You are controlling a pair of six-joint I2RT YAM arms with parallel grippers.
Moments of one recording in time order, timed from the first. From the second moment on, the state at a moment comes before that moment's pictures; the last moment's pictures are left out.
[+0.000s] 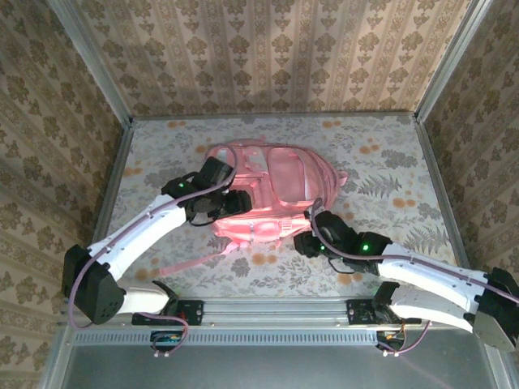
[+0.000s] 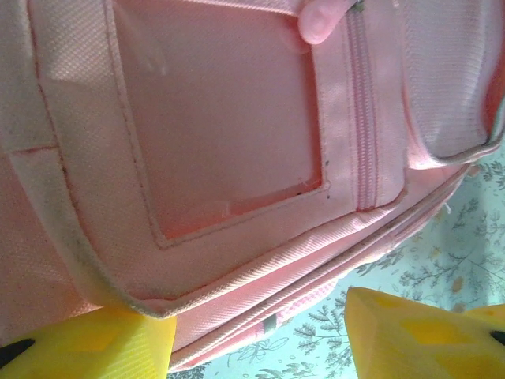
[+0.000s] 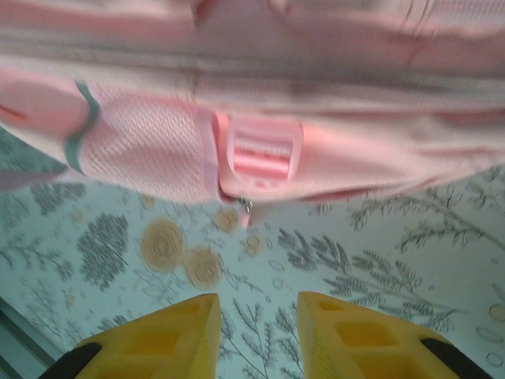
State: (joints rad) left arm -0.69 1.31 1.09 -0.81 0.13 -0.75; right arm 0.89 1.00 0.58 -0.39 0.10 0.61
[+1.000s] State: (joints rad) left arm -0.67 1.34 1.08 -0.68 0.22 -0.82; right arm 0.96 1.58 0.15 0.94 0.15 0.26
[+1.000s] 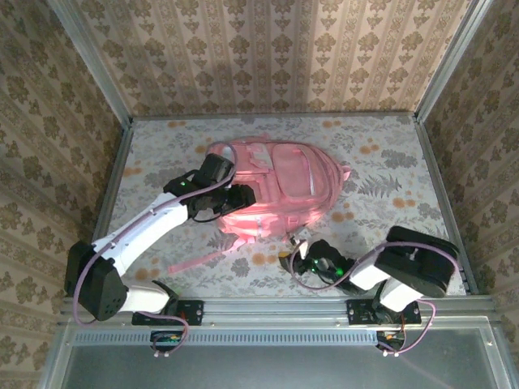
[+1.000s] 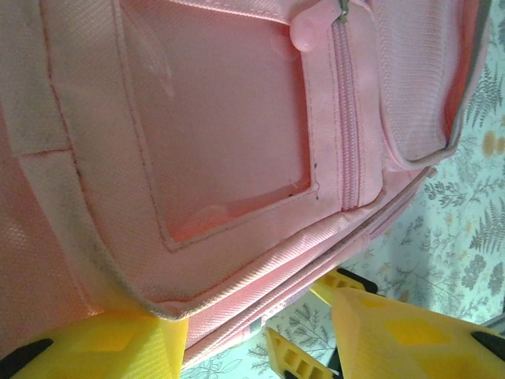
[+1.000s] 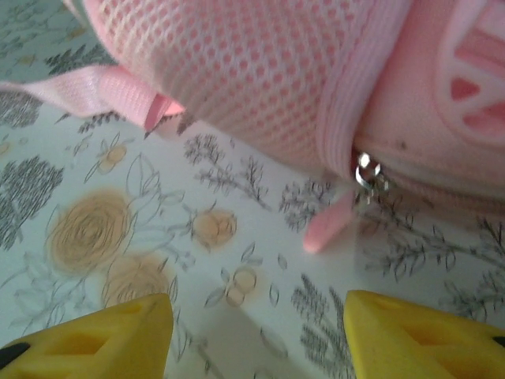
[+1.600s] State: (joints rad) left arm -0.62 1.33 1.05 -0.65 0.28 -0.82; right arm 0.95 1.90 0.25 1.25 0.30 0.23
